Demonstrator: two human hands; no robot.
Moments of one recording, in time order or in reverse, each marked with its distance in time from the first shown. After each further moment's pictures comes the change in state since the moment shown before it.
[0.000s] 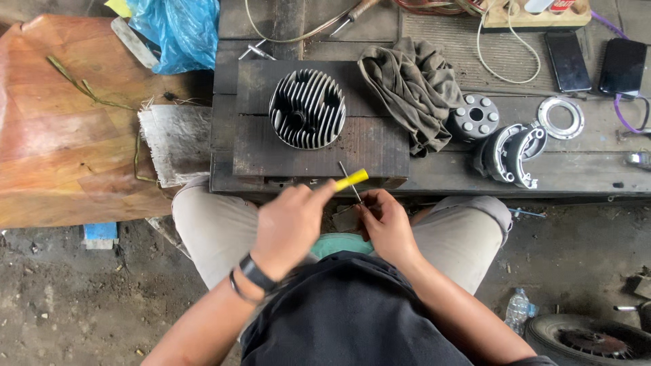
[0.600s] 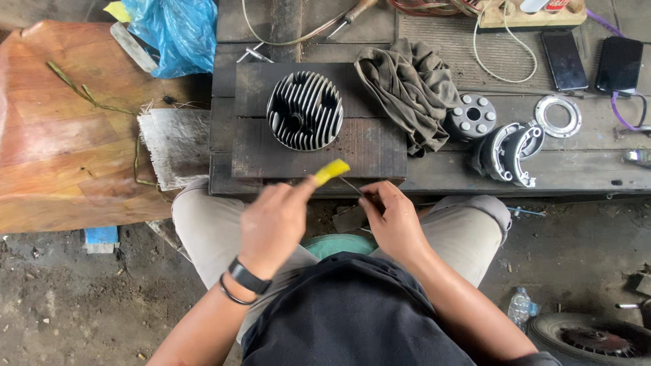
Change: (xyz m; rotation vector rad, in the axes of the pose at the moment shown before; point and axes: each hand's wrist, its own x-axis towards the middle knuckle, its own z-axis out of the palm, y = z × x) left_hand -0.007 -0.015 0.001 0.085 0.135 -0.051; right_hand 0.001 -0.024 -0.015 -0.429 0.061 -0.229
